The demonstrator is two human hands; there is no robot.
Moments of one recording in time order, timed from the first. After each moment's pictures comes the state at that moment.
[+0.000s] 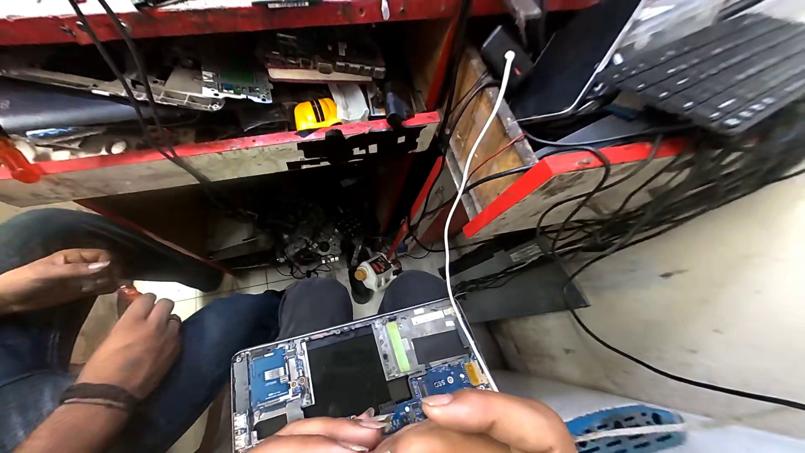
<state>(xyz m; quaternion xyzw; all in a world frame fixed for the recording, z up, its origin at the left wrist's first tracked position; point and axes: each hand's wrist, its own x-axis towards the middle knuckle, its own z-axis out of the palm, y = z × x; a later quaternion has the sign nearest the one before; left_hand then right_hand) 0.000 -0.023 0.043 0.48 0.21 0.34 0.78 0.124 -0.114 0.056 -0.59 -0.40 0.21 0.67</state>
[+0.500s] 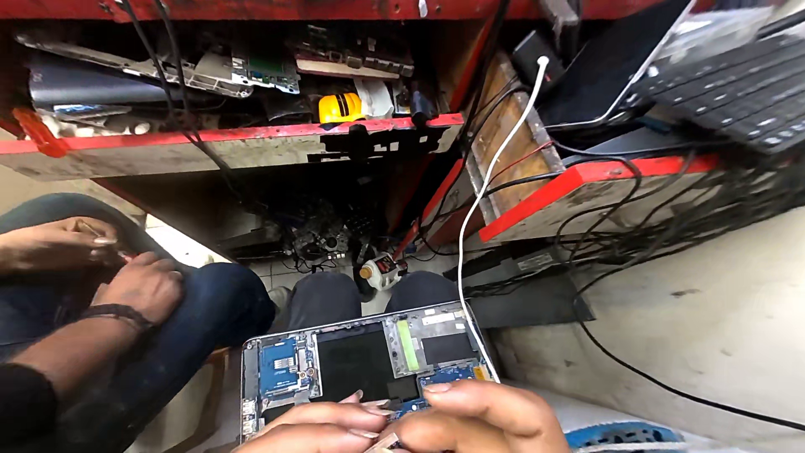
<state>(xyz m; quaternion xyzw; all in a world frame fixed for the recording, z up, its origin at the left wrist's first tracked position) -0.010 -0.017 0.039 0.53 0.21 0.34 0.75 0.121 -0.108 0.048 -0.59 -0.42 0.23 0.65</state>
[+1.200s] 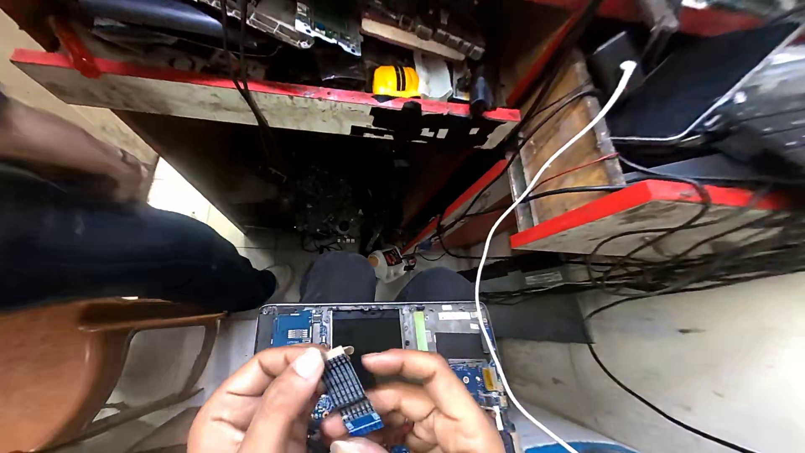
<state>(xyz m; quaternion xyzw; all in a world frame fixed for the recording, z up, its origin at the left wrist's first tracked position) -0.007 -0.019 0.043 0.32 0.46 0.42 0.72 0.105 -0.091 0.036 -0.53 -0.36 0.45 0.61</state>
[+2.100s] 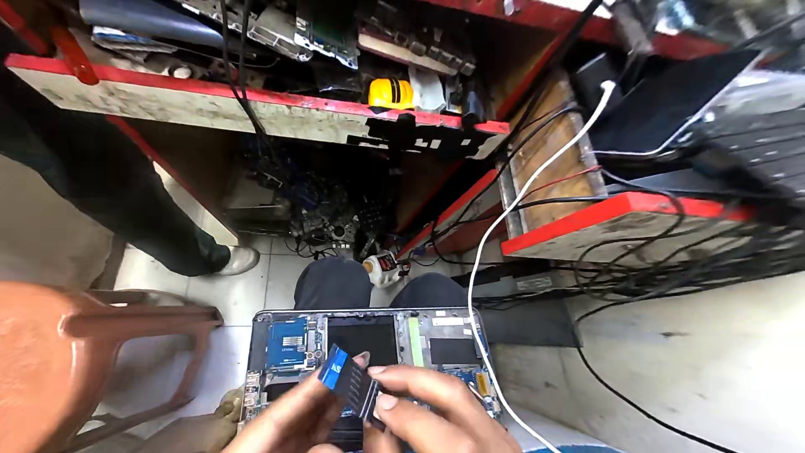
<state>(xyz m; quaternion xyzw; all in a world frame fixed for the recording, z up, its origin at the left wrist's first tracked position) -0.018 -0.036 0.021 0.39 0.28 0.45 0.75 0.103 -0.087 0.014 -0.66 -0.53 0.02 0.53</state>
